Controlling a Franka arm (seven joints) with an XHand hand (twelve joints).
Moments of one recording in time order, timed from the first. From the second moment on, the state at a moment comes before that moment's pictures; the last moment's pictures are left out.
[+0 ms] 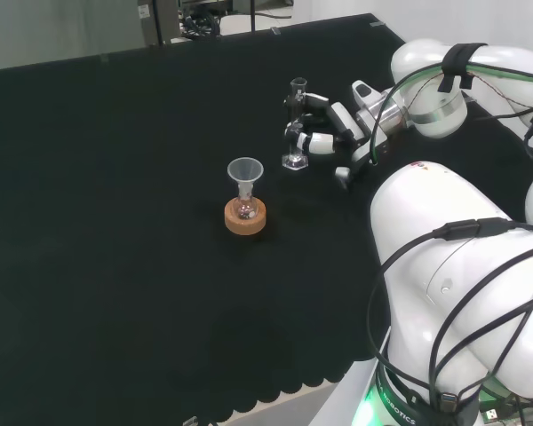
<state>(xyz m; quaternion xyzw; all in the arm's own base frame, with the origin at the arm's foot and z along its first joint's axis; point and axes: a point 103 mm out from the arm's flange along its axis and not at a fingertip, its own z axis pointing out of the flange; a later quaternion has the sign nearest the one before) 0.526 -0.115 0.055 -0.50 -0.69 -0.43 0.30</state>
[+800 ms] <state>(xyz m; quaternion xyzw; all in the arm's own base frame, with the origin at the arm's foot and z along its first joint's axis) 0.526 -0.115 0.052 -0.50 -0.69 -0.43 0.30</state>
